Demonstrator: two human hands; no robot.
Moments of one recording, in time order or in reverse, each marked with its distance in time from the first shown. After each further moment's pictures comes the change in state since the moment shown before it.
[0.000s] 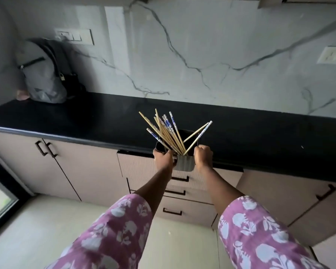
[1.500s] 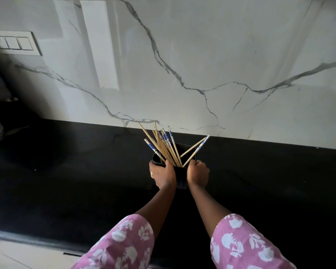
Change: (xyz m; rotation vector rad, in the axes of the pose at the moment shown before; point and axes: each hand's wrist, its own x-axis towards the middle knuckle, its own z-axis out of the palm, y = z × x) left_hand 0.346 0.029 0.159 0.215 0.337 0.061; right_hand 0.333 -0.051 0.141 -0.062 0.175 0.152
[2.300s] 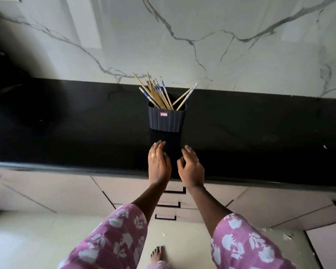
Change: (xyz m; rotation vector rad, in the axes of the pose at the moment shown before) left_hand -0.114 -0.102 -0.135 0.527 -0.282 0.697; right_hand -0.164 0.138 -0.066 -0.348 0.017 -0.704
